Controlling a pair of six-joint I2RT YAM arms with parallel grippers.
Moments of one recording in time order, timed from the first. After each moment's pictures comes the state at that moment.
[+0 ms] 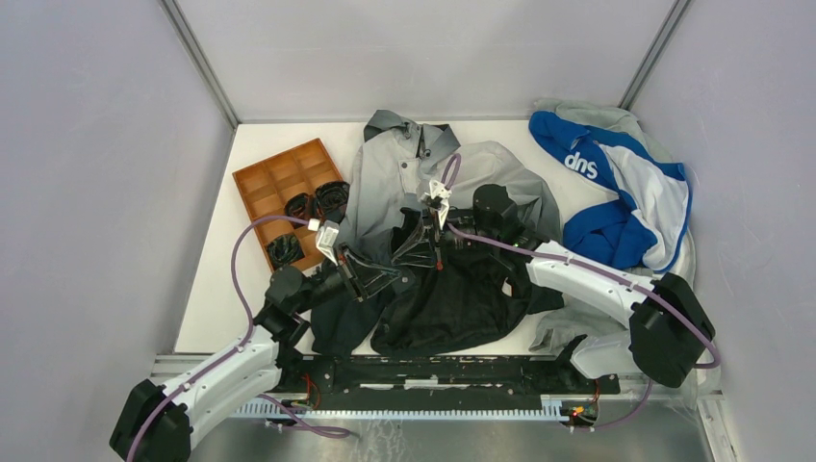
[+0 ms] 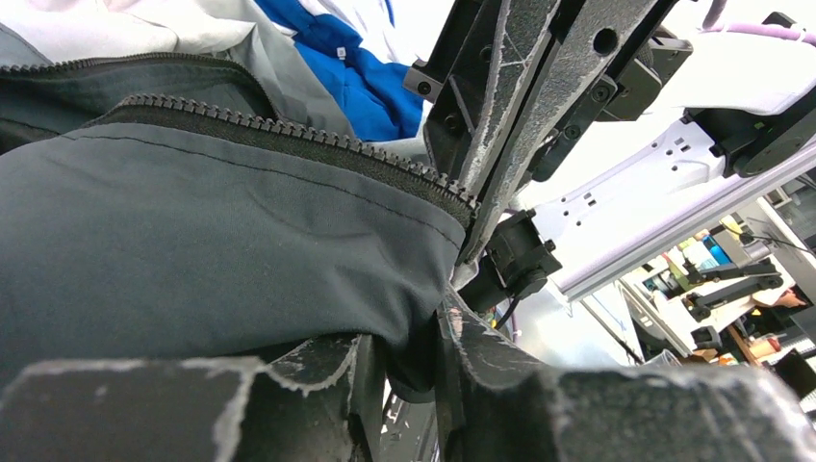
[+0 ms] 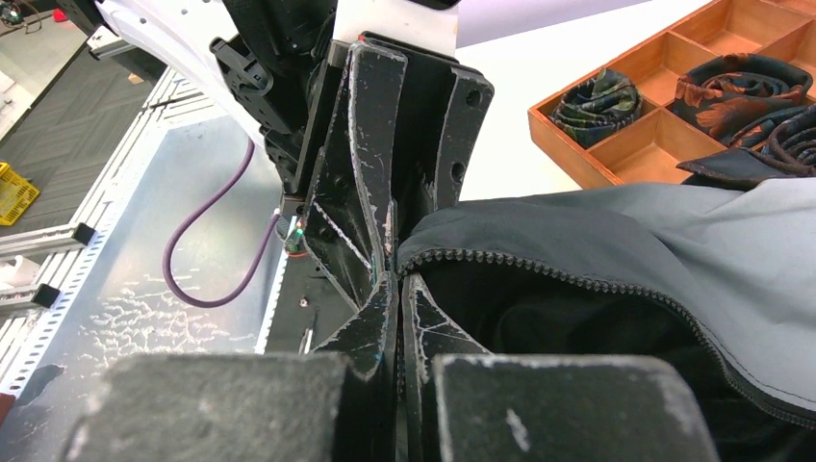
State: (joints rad) left arm -0.60 0.69 0.16 0.69 0.51 -0.78; right arm 0.77 1.36 0.87 0.39 -0.89 0.21
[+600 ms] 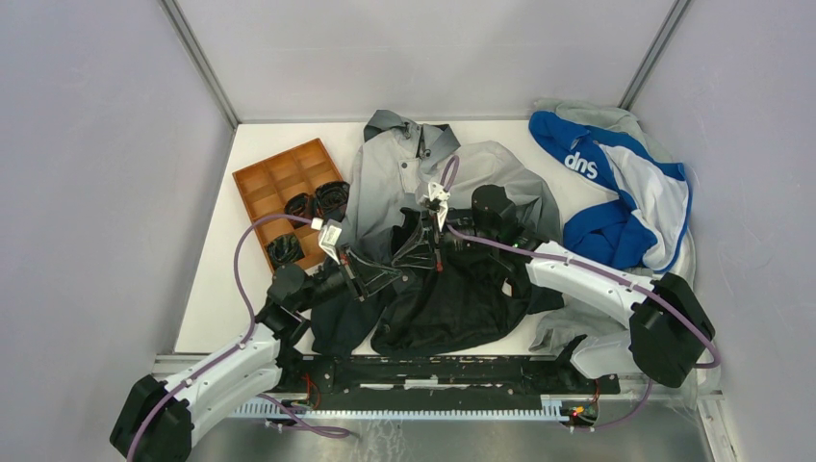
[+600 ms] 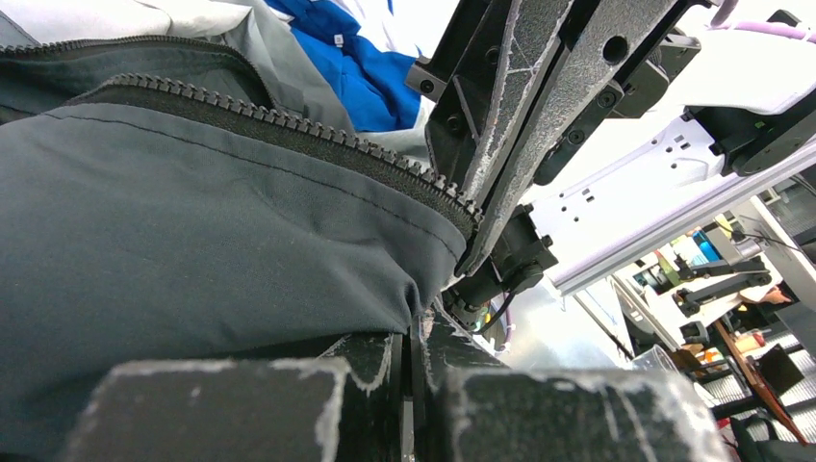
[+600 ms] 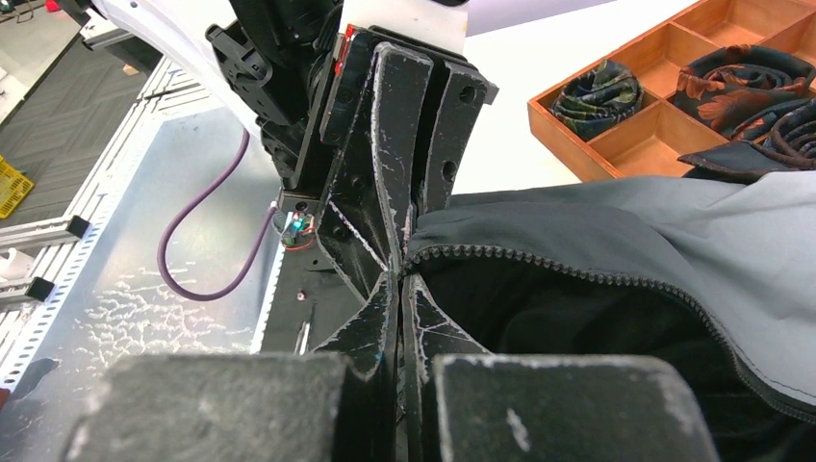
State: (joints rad) left arm -0.60 0.72 0.17 0.69 0.53 -0.80; right arm 0.78 1.36 0.87 0.36 -0.89 0.19
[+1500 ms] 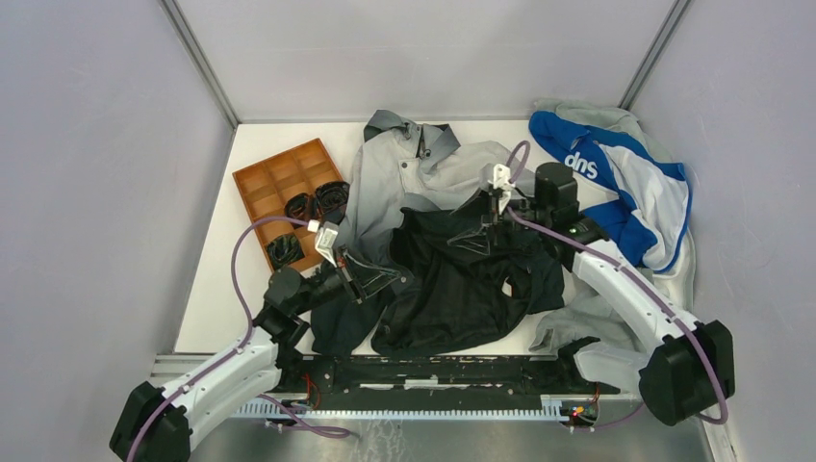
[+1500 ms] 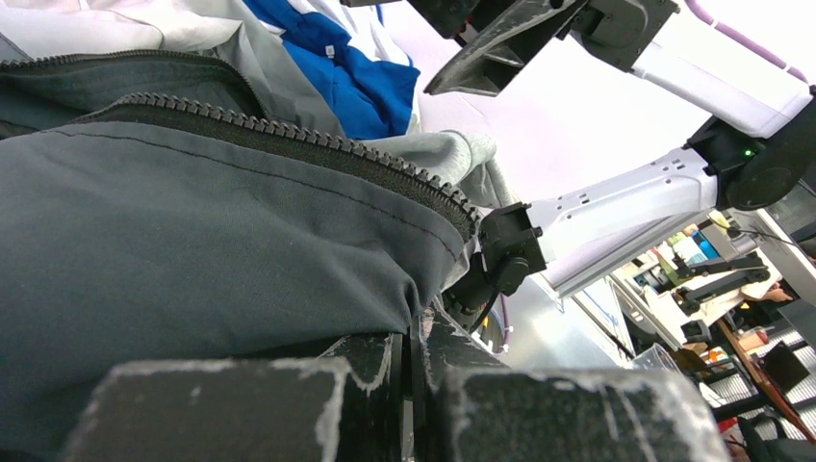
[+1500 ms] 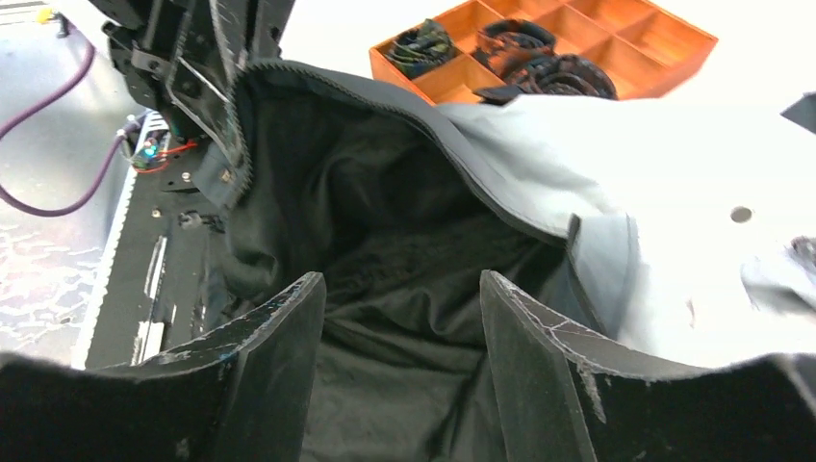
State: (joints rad) left arm -0.60 0.68 0.16 0.70 0.52 -0.79; right arm 0.41 1.18 0.89 -0.01 -1.06 -0.24
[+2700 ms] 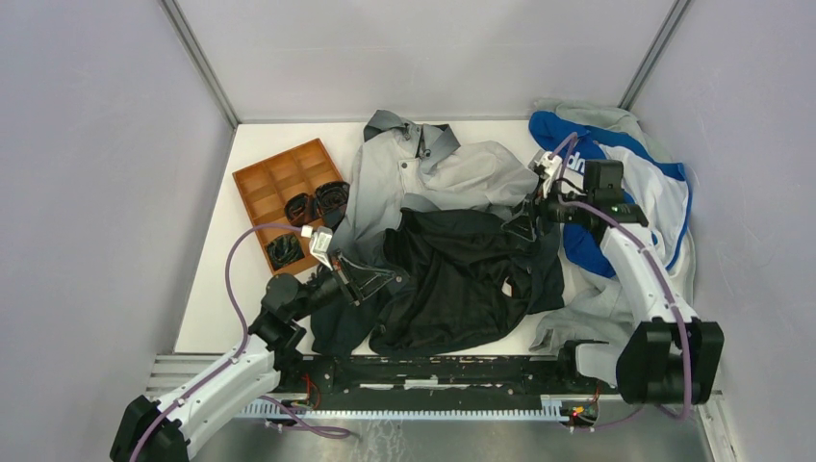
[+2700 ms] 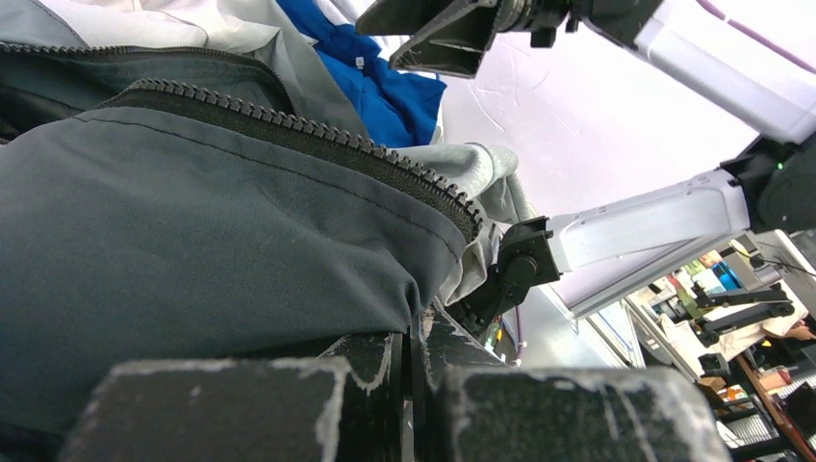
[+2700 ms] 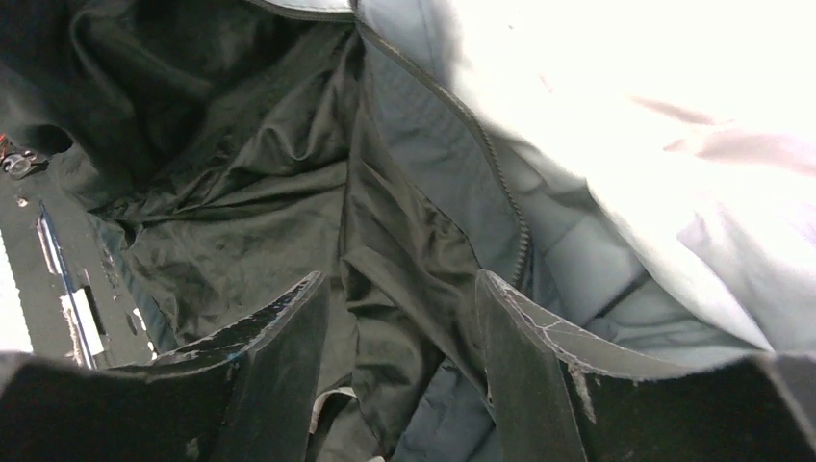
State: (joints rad) left arm -0.60 0.58 0.12 0.61 0.45 -0.80; right arm 0.00 1.19 0.92 -0.46 -0.96 -0.43
